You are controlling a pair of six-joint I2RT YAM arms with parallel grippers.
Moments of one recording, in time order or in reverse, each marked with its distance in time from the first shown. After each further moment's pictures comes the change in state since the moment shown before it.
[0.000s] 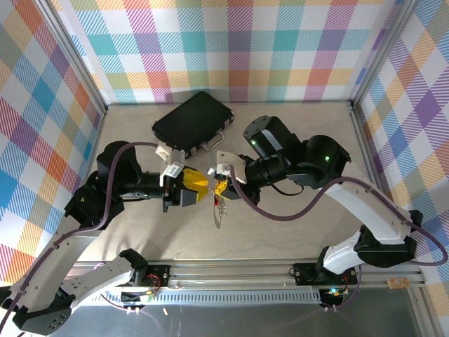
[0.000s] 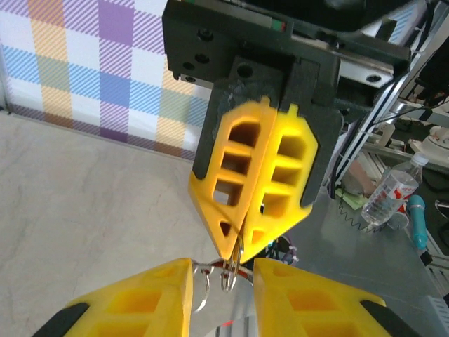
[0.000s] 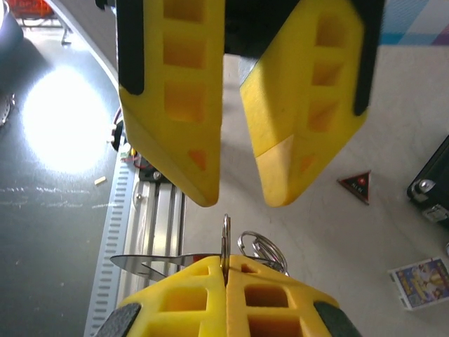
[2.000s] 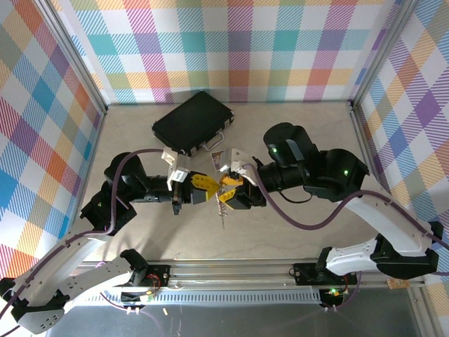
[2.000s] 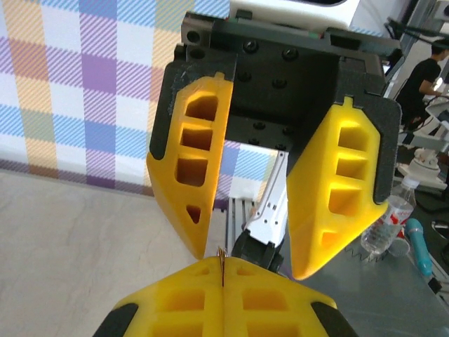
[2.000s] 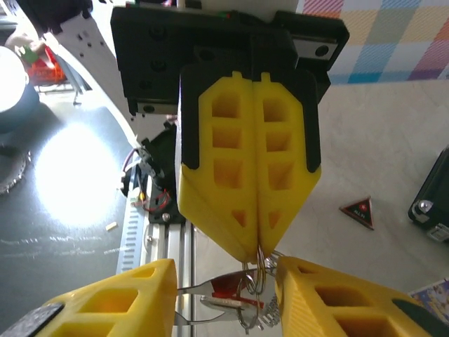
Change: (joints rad) left arm -0.099 -0.048 -0.194 0.404 -0.057 -0.138; right arm 0.000 -0.178 -0.210 0.247 -0.032 0.153
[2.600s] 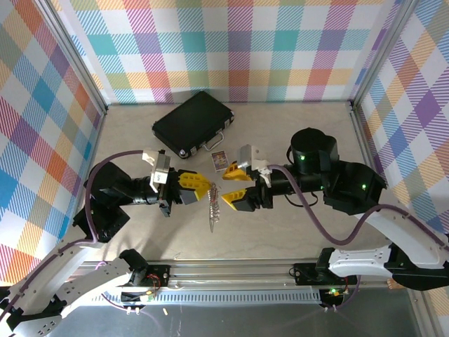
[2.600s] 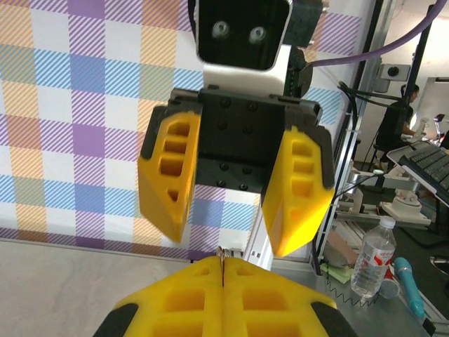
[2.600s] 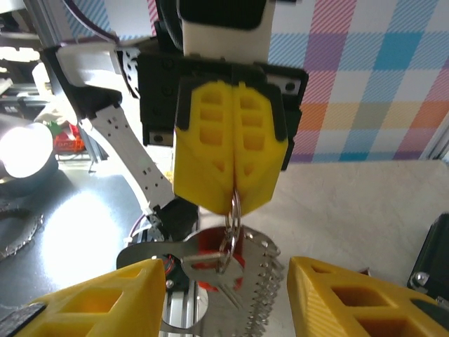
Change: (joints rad) left arm -0.001 -0.071 -0.025 0.187 0.012 -0.124; right arm 0.000 -0.151 -0.162 0.279 -0.052 0.083
